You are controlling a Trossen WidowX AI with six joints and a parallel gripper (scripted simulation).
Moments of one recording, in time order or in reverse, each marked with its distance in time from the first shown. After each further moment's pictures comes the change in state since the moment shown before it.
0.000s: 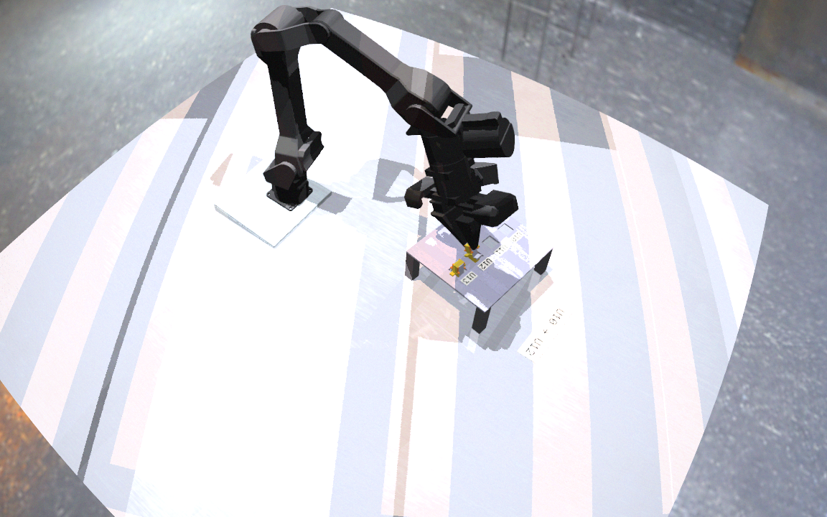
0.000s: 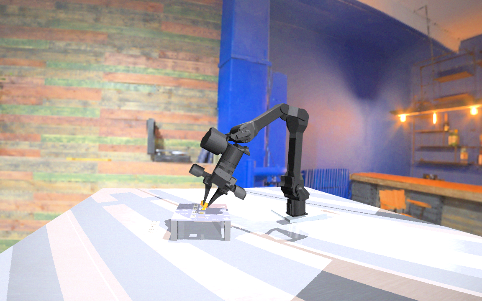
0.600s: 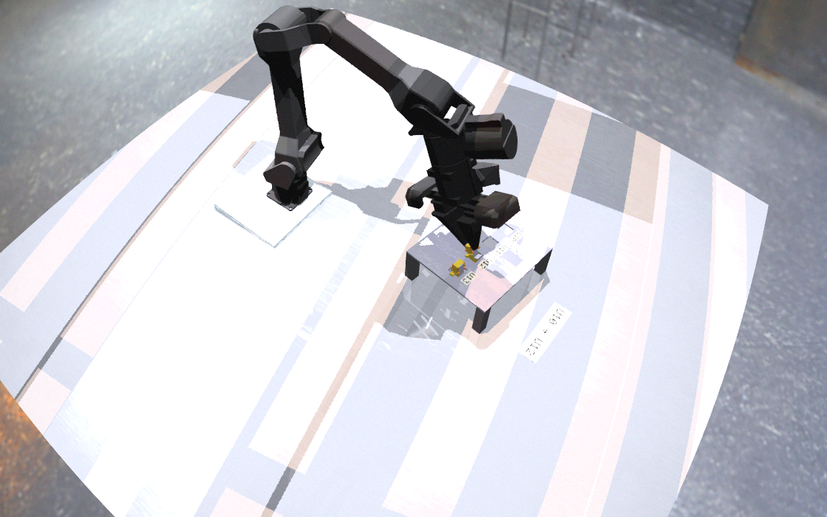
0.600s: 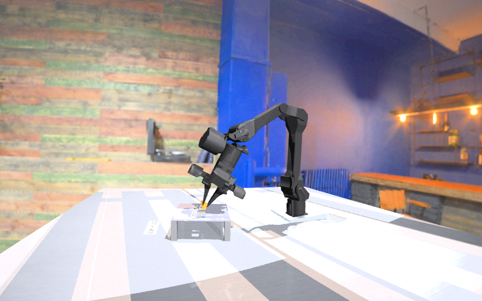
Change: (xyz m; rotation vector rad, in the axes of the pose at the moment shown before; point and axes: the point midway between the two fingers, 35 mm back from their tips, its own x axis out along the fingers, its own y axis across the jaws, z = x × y) arm 0.000 -0.002 0.000 0.000 0.000 0.017
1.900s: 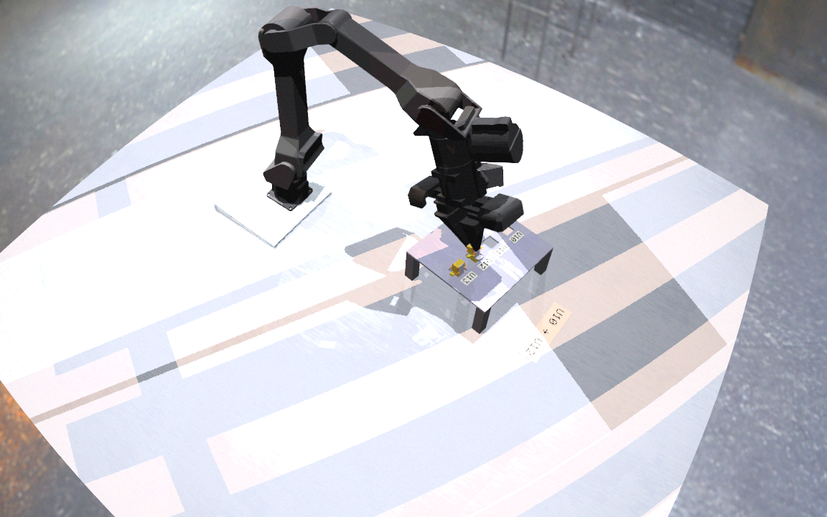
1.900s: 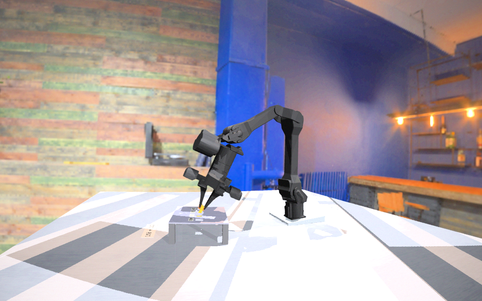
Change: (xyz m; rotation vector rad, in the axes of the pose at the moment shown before) arm 0.001 -0.005 0.000 -0.001 -0.001 0.039
